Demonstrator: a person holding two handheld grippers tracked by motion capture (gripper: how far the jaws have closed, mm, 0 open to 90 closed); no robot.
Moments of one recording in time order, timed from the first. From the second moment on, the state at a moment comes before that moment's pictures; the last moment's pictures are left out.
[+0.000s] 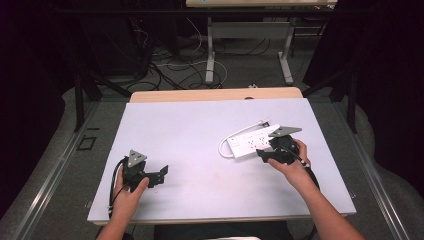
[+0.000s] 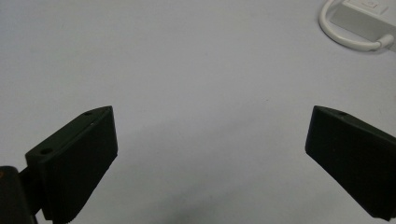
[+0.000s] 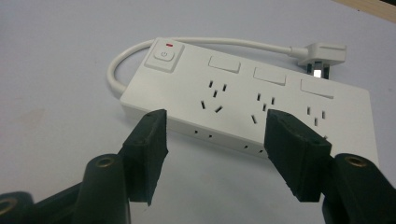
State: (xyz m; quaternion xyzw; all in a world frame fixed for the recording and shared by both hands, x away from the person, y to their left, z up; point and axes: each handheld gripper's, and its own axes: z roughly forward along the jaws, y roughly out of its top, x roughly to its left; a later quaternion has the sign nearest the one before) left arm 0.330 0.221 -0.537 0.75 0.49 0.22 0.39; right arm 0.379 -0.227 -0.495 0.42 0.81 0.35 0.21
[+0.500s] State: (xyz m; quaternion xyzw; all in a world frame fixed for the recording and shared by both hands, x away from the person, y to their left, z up) left arm 0.330 0.218 -0.538 0.74 0.49 0.22 0.40; right arm 0.398 -0.205 -0.488 0.40 0.82 0.35 0.19
